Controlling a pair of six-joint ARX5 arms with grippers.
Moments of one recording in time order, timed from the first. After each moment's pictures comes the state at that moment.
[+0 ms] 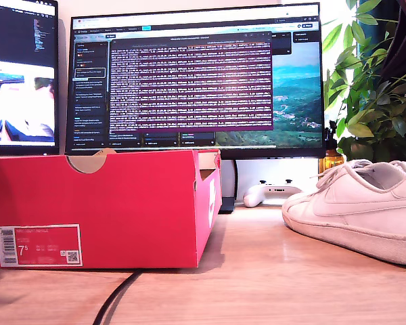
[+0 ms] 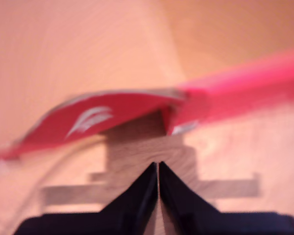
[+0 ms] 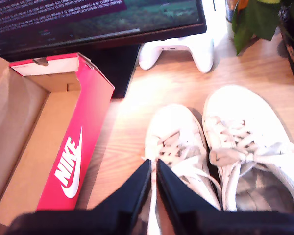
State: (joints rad) left arm -0.28 0.93 0.51 -0.51 0.05 -0.13; right arm 0.04 1.10 0.96 -0.46 -0.30 0.21
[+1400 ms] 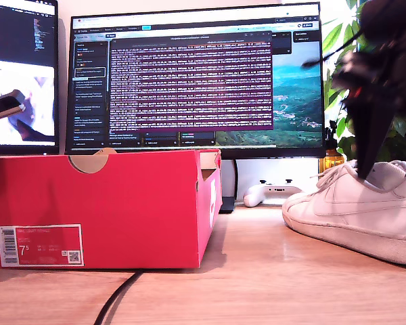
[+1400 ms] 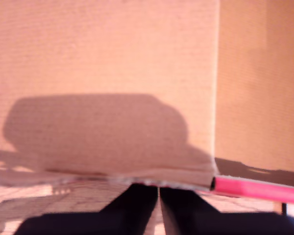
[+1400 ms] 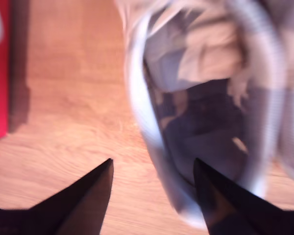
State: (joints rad) left arm -0.30 1.04 0.51 -0.32 0.05 -0.49; right arm 0.25 1.50 1.09 -0.94 -0.22 0.15
